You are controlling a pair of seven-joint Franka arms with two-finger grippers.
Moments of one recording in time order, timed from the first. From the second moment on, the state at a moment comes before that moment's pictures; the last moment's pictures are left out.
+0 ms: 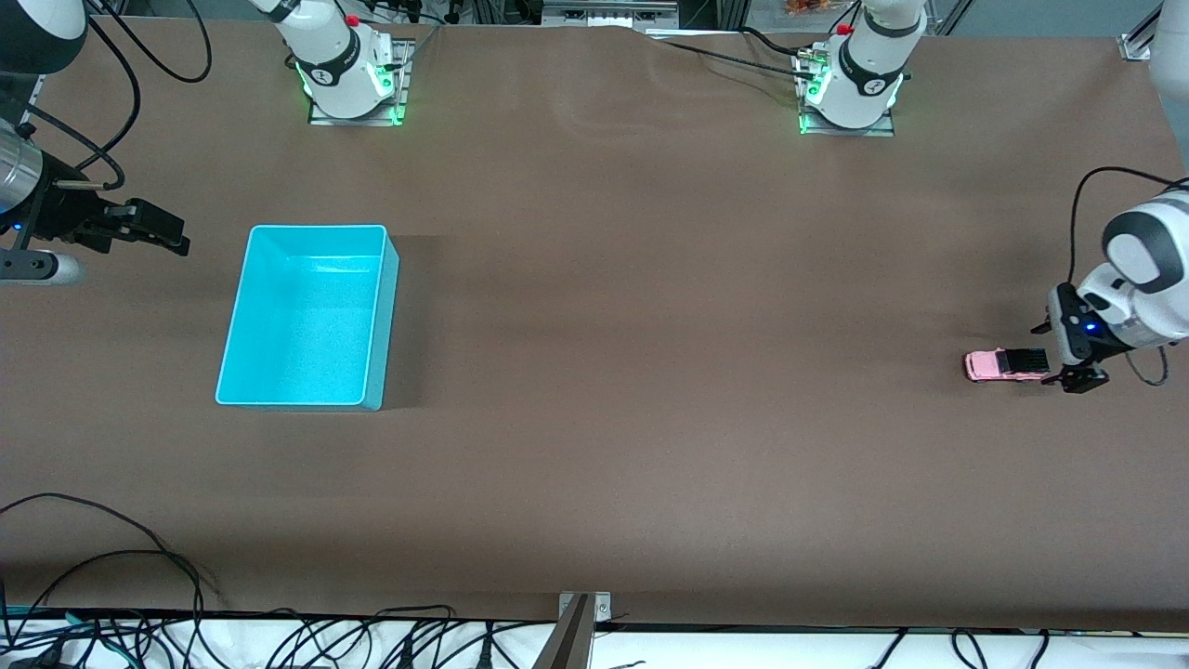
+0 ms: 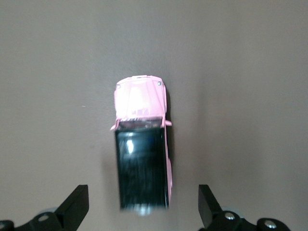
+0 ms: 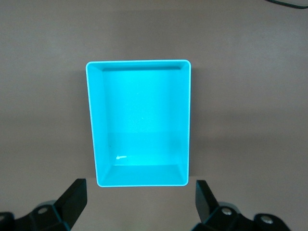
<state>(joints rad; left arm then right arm) 0.54 0.50 -0.11 -1.90 -0.02 2.39 2.05 -0.04 0.09 0.06 -1.57 -0.01 1.58 0.04</state>
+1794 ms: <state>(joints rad) 0.21 0.38 -0.14 -1.42 0.00 1.57 0.92 -0.04 0.09 0.06 -1.57 -0.01 1.58 0.04</state>
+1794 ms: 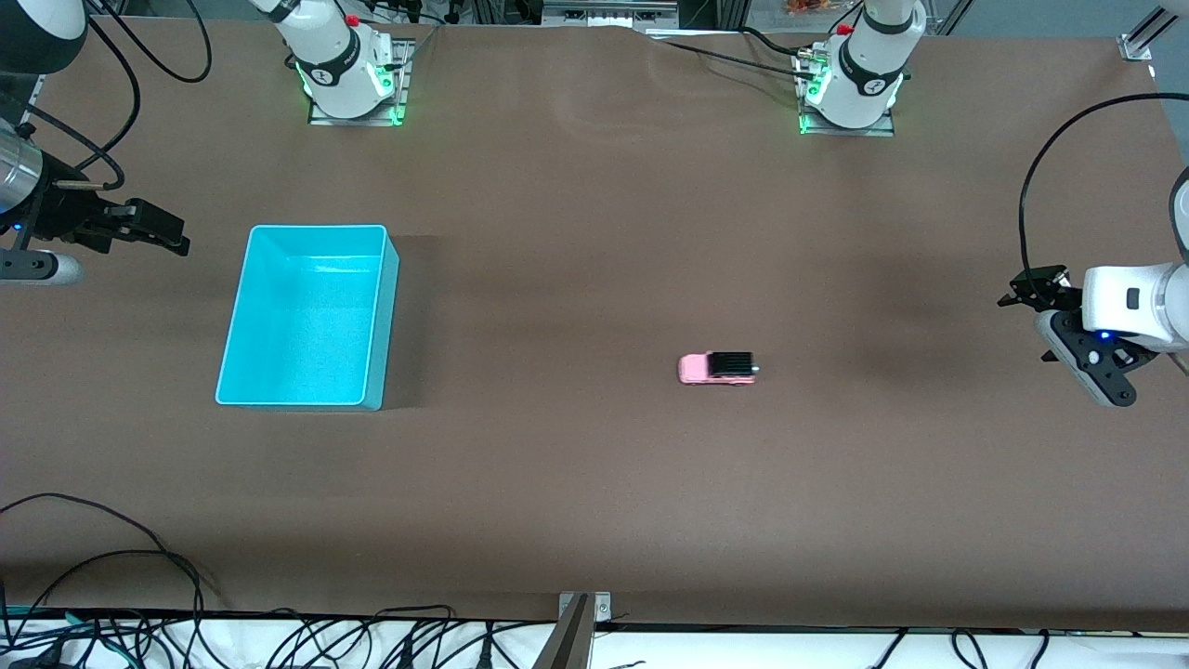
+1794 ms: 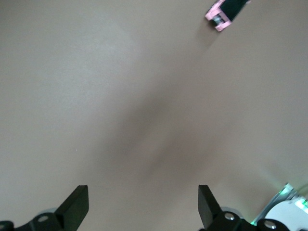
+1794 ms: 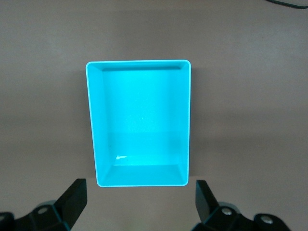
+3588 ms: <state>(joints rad) -0.08 0.13 0.10 -1.46 0.00 1.58 0.25 -0.05 0.09 0.06 -1.57 -0.01 1.58 0.04</state>
